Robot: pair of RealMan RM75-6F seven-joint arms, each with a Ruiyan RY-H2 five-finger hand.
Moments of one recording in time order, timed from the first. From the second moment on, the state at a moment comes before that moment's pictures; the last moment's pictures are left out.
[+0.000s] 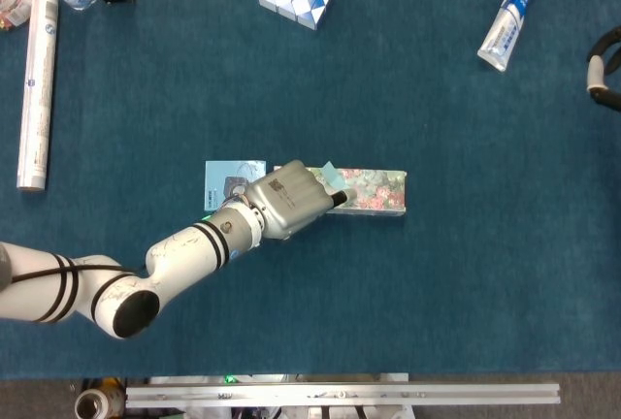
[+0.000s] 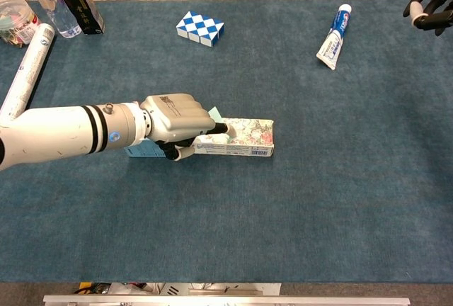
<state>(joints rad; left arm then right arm) -1.17 -1.45 0.10 -1.77 0.88 0.71 0.60 0.45 -1.29 0.33 -1.77 -0.89 1.20 -0.07</state>
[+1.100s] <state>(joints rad) -0.99 -1.26 0.11 -1.86 1.15 0.91 0.37 0.40 -1.23 0.32 -1.79 -0.94 1.25 -0.06</state>
